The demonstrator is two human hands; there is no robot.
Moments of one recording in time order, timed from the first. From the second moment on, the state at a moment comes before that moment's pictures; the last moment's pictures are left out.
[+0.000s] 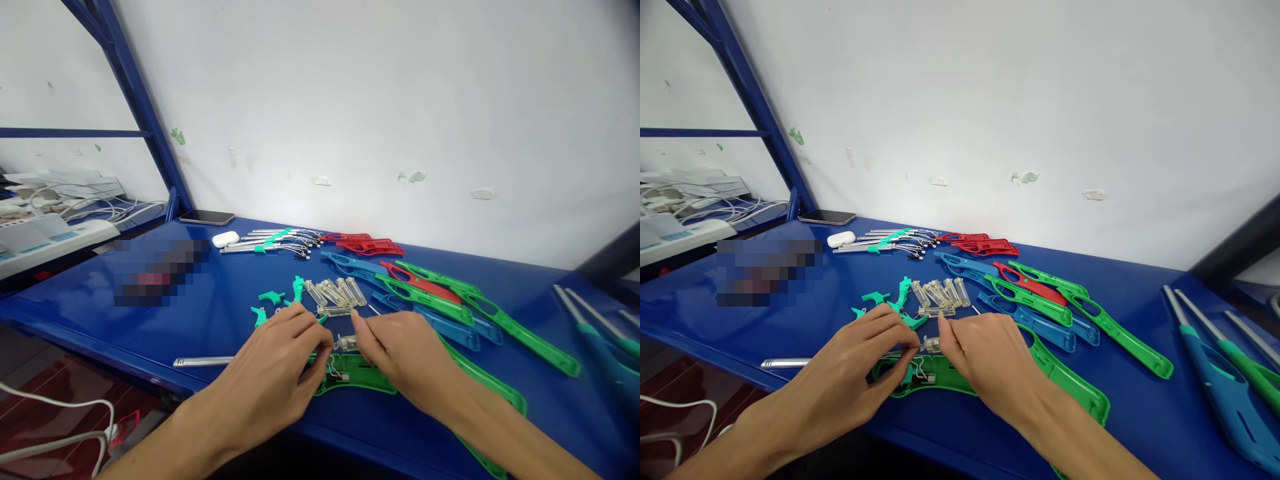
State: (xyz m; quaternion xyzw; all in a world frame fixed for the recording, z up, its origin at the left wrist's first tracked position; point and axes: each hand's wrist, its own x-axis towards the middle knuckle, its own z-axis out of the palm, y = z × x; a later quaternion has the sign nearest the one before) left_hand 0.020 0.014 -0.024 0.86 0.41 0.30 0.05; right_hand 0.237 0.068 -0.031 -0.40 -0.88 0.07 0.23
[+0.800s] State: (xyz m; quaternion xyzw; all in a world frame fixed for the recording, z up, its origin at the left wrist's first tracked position) left_hand 0.019 0.016 -0.026 0.87 0.39 0.31 0.03; right_hand 0.234 0.066 -0.026 -0.44 -0.86 0.14 0.20
